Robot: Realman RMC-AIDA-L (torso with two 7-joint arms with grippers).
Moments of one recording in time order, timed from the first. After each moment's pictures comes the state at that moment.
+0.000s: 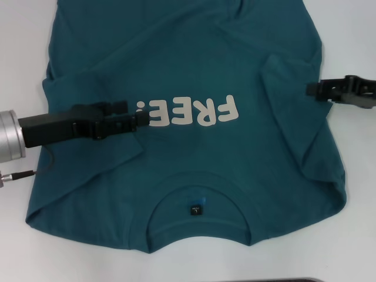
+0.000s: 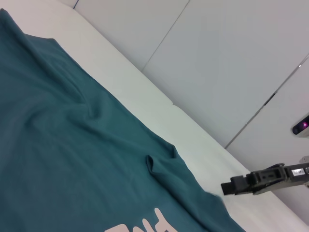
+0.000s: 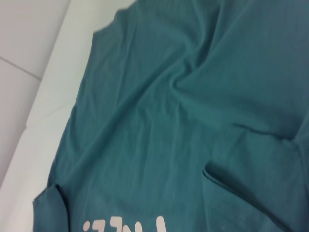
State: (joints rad) left arm -0.45 -2.15 -2.48 -0.70 -1.11 1.55 -1.71; right arm 0.49 2.00 2.58 0.66 -2.21 1.41 -0.91
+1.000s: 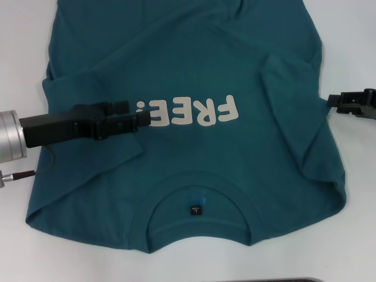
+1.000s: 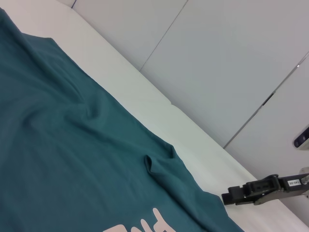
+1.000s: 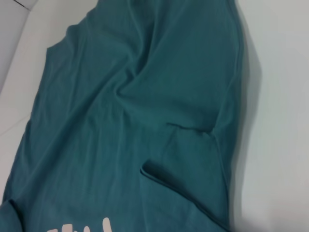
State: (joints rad) left arm -0.45 -2.15 -2.48 -0.69 -1.11 1.55 -1.71; right arm 0.45 1.98 2.59 0.62 -2.23 1.34 -0.90
